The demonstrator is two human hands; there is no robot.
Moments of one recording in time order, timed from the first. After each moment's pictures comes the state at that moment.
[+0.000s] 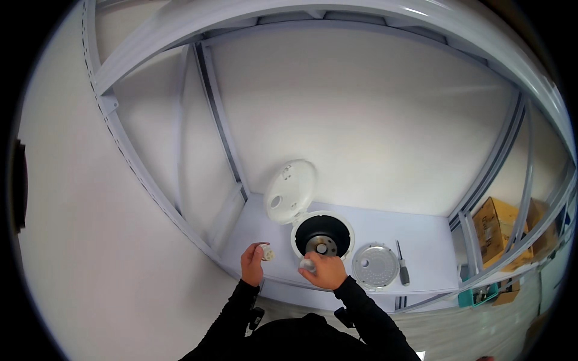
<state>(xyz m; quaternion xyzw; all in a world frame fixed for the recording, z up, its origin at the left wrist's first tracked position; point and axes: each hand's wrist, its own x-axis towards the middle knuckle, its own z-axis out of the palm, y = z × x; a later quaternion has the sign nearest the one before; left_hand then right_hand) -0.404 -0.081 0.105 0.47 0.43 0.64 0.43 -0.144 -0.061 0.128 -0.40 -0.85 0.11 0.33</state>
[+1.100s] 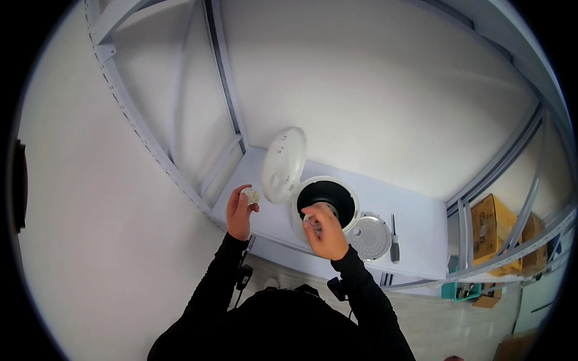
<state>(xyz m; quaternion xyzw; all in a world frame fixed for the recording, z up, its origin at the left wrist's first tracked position) -0.392 -0.075 0.132 0.41 0.39 0.71 0.42 -0.126 -0.069 0.172 -0.29 -0.78 0.29 0.47</state>
